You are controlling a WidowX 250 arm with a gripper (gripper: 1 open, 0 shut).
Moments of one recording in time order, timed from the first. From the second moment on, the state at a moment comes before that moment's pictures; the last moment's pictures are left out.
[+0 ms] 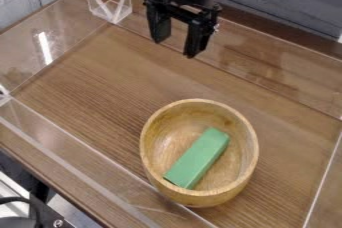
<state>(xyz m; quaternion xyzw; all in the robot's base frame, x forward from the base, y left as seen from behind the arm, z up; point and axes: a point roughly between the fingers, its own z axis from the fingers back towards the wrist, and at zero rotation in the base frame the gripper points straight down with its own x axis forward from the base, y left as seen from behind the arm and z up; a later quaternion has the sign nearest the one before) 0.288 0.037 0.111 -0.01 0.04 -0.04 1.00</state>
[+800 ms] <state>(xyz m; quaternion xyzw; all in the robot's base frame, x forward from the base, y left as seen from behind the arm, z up) 0.290 0.054 0.102 -0.01 0.04 -0.06 1.00</state>
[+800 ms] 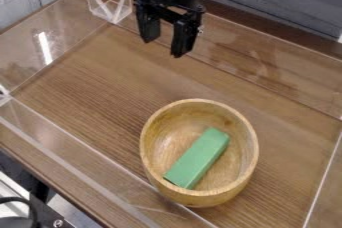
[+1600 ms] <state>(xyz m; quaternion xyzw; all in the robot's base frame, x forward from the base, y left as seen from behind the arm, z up) 0.293 0.067 0.095 -0.02 0.04 -0.09 1.00</state>
